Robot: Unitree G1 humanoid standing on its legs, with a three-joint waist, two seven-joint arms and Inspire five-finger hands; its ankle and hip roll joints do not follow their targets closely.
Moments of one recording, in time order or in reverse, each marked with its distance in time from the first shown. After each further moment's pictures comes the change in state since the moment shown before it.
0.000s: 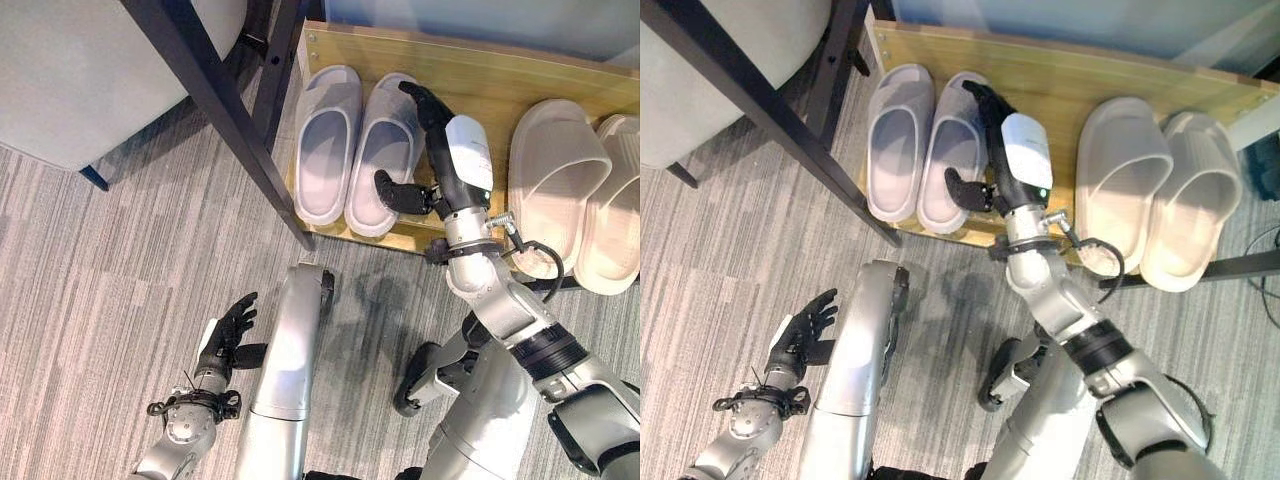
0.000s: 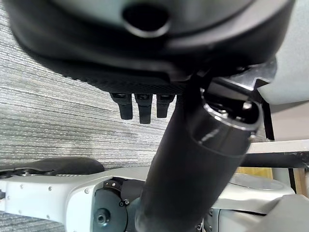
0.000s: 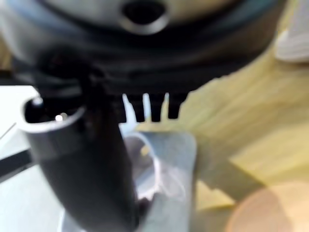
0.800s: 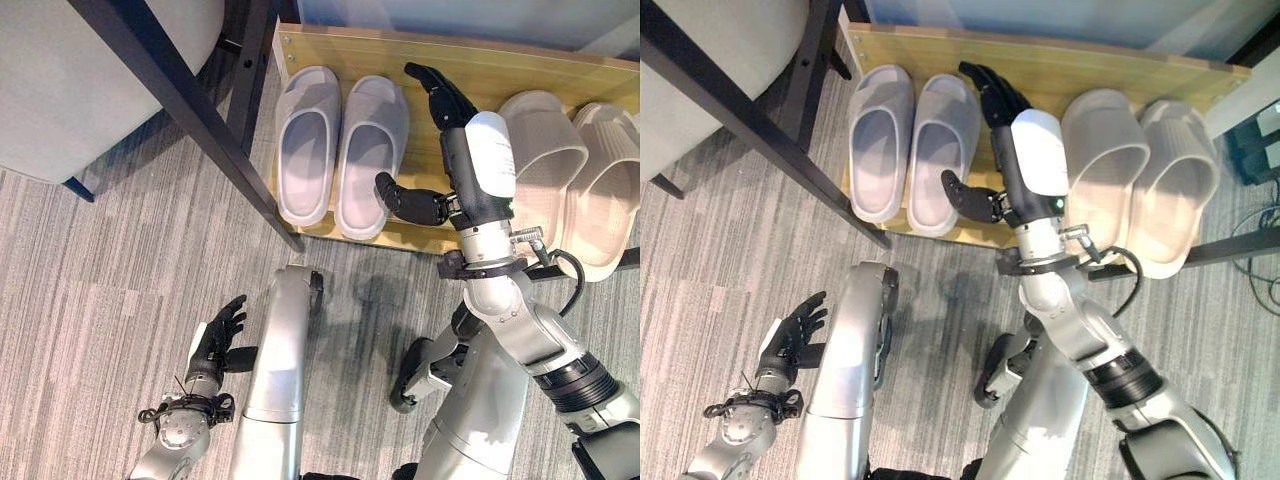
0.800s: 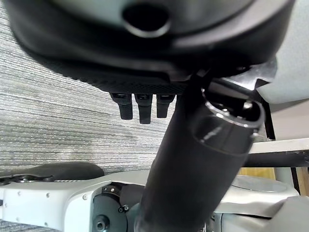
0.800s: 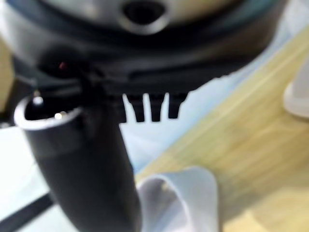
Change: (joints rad) left arm 0.047 0.001 0.050 -0.014 0.002 0.000 0.011; right arm 0.177 -0.075 -0.109 -0.313 -0.052 -0.049 0.002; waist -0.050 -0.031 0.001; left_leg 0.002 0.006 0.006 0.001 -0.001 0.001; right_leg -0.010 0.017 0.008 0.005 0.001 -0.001
